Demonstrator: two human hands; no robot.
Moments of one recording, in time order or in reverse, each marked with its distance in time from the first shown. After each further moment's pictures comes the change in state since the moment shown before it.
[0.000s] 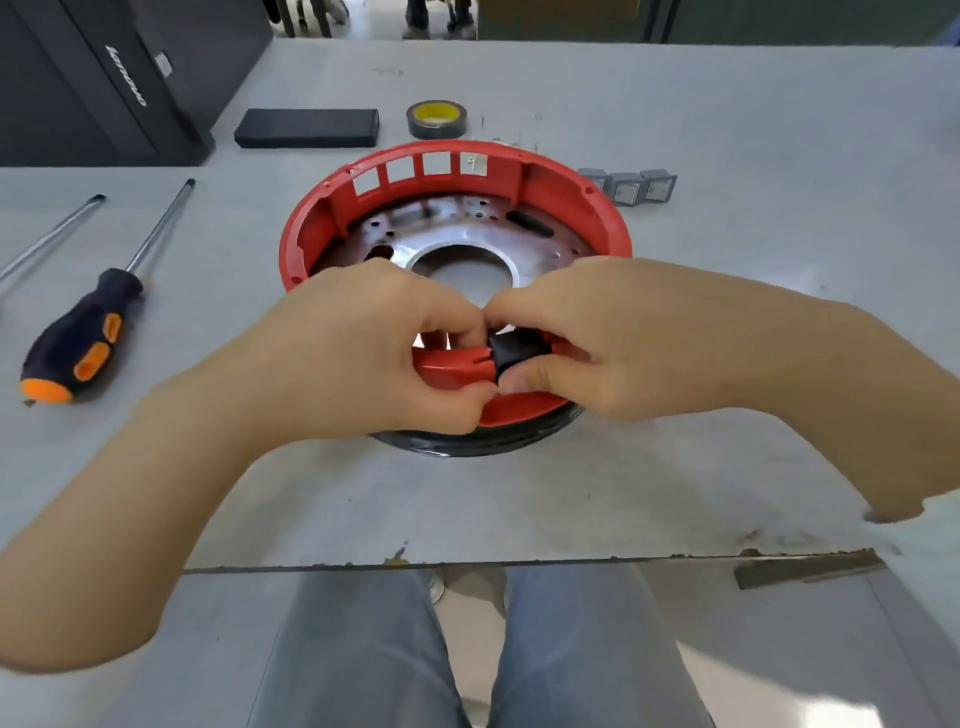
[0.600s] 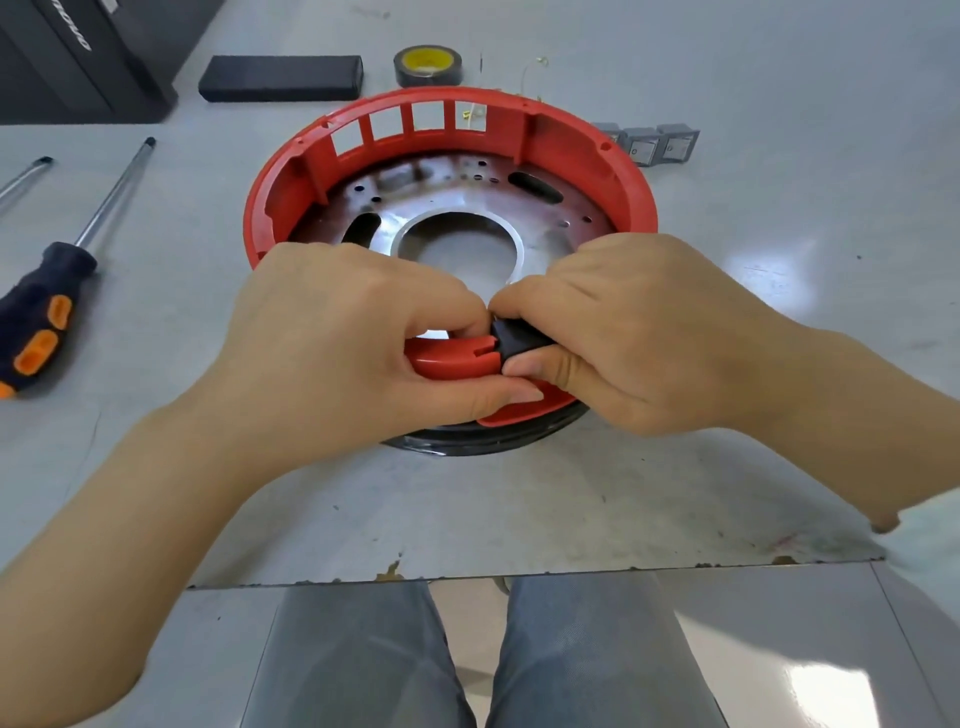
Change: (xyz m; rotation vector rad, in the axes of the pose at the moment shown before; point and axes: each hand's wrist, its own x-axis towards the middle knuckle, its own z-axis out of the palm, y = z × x) left_hand -0.003 -0.002 0.014 0.138 0.196 0.121; right_hand -0.002 0.011 0.029 -0.216 0.372 -0.212
